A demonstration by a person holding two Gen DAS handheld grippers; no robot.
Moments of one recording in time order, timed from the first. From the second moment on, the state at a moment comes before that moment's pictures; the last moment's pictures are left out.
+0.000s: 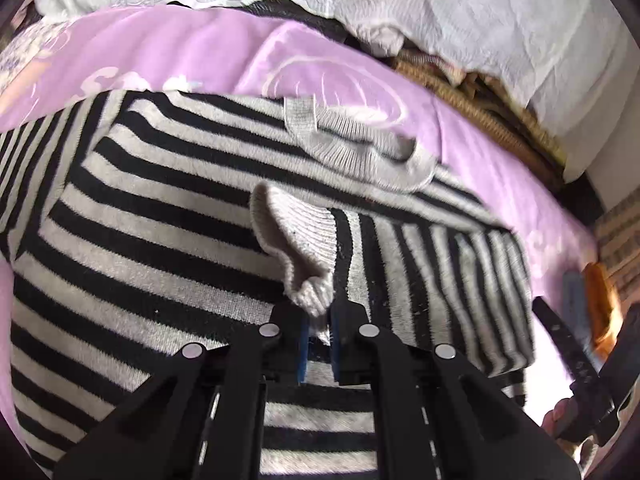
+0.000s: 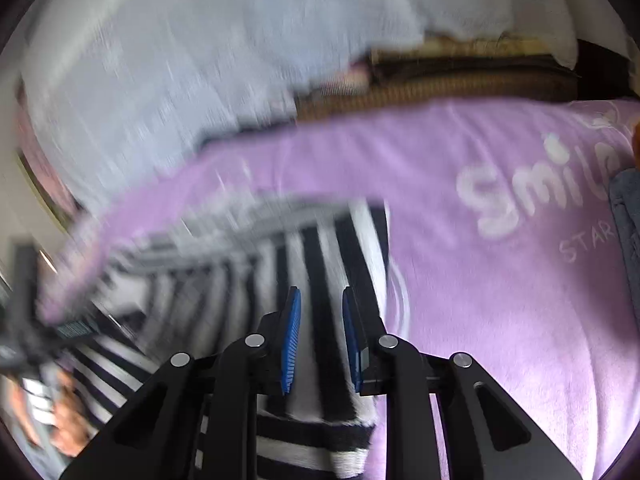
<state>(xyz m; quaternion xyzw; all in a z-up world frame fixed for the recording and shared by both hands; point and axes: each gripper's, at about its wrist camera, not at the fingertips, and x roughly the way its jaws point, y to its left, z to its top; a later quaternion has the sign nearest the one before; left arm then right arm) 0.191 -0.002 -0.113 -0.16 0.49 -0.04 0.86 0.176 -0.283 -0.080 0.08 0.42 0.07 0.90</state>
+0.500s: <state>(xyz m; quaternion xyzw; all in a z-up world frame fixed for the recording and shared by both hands) 0.176 0.006 -0.068 -0.18 0.44 -0.05 0.88 0.220 -0.273 -0.062 0.08 0.42 0.08 0.90</state>
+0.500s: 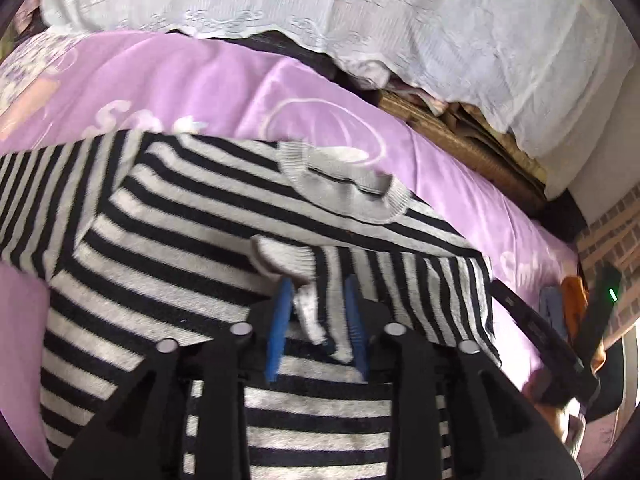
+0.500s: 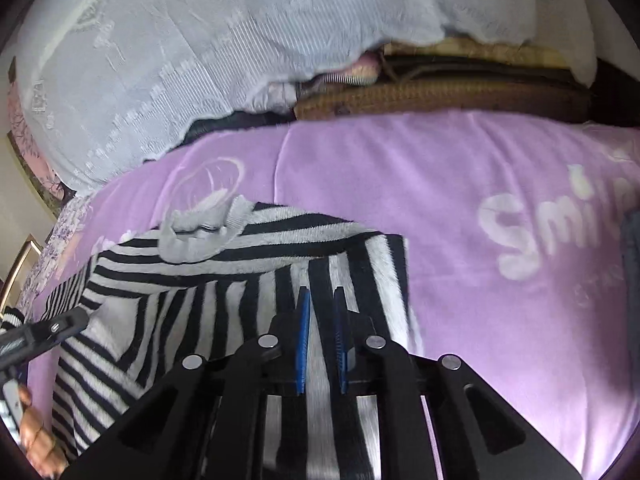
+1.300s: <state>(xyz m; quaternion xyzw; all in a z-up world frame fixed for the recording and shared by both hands) 0.181 -0.008 -0.109 -0.12 0.51 -0.04 0.85 0.145 -0.252 -0.074 0.05 0.42 0.13 0.90</state>
